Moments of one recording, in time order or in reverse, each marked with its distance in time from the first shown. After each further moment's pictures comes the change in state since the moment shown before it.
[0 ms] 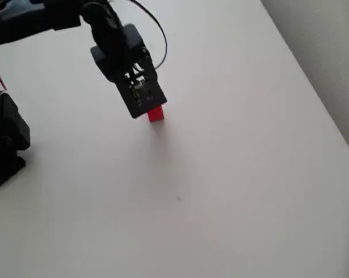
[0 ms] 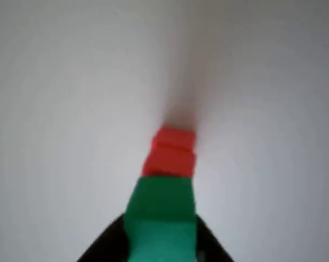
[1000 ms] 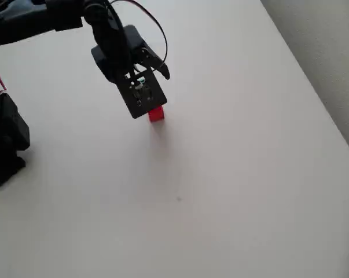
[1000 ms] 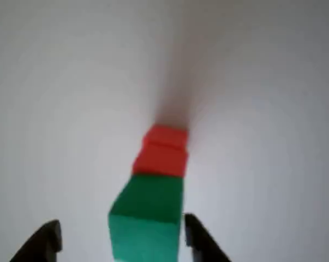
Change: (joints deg) arm -0.4 0.1 0.0 0.6 0.1
